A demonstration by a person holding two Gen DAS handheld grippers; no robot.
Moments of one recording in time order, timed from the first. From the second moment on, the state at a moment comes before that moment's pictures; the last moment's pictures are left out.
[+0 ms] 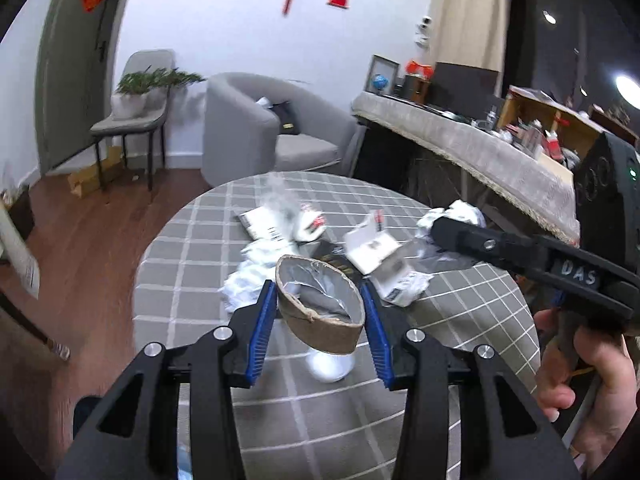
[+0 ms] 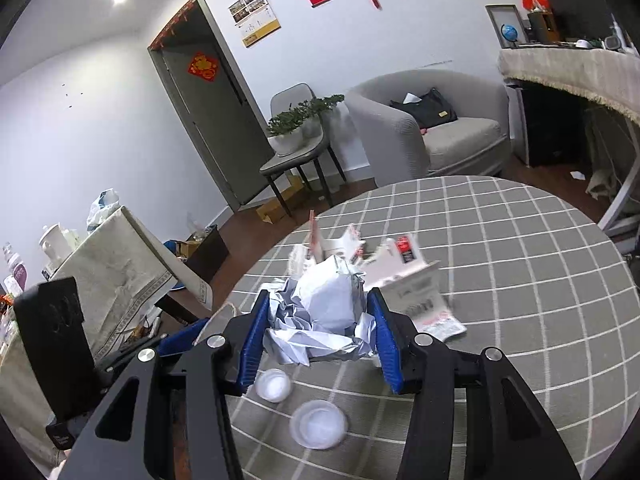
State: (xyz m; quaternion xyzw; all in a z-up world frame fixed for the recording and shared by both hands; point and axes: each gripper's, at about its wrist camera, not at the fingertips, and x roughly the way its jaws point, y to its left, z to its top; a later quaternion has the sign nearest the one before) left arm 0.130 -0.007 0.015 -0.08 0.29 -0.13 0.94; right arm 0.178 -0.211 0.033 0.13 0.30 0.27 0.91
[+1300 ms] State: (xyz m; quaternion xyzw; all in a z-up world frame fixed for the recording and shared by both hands) left arm 0.080 0.210 -0.118 -0.13 0.51 -0.01 0.85; right arm 0.135 0.048 0.006 -0.03 0.34 0.40 0.85
